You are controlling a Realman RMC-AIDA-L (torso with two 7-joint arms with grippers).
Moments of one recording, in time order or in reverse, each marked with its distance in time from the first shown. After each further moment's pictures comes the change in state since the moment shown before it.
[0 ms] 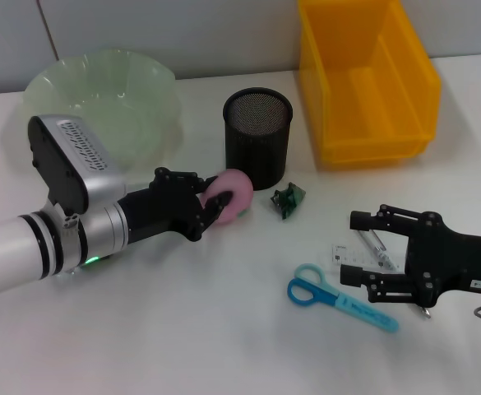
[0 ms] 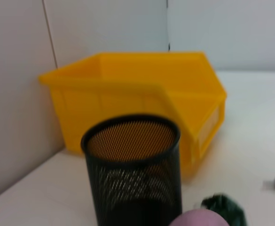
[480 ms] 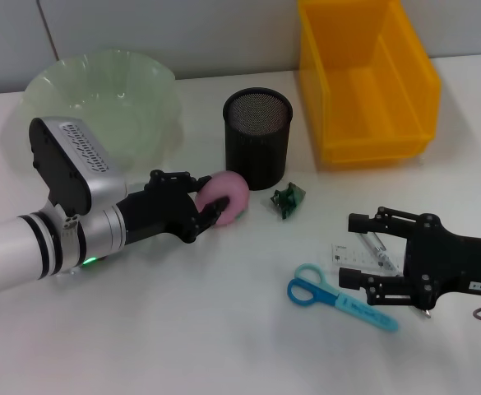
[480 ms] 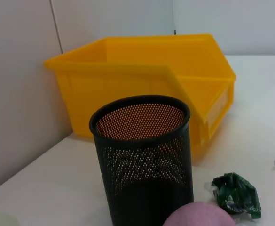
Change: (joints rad) left arm -0.008 0.000 -0.004 -0.019 0.004 -0.010 0.003; right arm 0.002 0.000 -0.009 0.000 -0.002 0.000 0.000
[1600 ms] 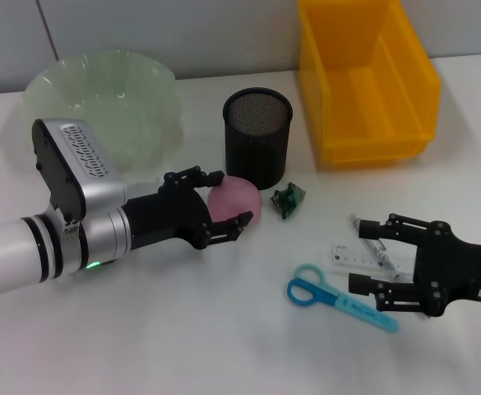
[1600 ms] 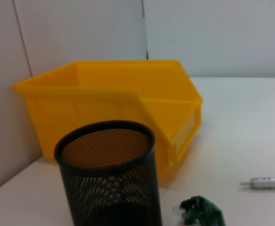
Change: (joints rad) left arm -0.018 0.000 -0.039 -0.041 0.017 0.128 0.027; right arm -0.028 0.000 0.001 -0.010 0.001 0.005 -0.002
